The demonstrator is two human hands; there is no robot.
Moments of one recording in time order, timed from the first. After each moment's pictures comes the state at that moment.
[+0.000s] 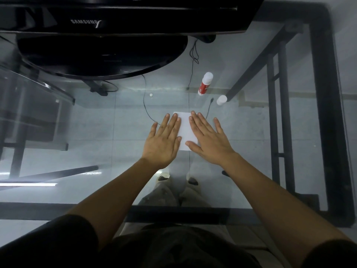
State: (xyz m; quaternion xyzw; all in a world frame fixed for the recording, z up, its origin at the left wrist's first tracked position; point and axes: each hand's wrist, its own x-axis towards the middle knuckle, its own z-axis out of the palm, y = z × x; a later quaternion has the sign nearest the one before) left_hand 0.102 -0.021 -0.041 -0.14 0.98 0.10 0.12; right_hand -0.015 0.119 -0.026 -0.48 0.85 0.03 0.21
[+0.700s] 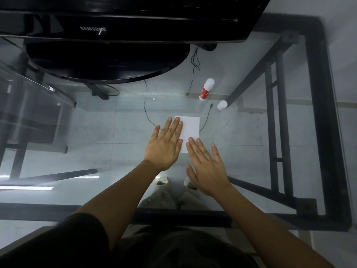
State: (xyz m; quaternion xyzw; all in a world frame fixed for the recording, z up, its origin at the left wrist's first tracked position) left_hand 0.103 -0.021 -0.045 -0.14 0.98 0.09 0.10; right_hand 0.054 0.145 -0.009 -0.45 0.87 0.02 0.20
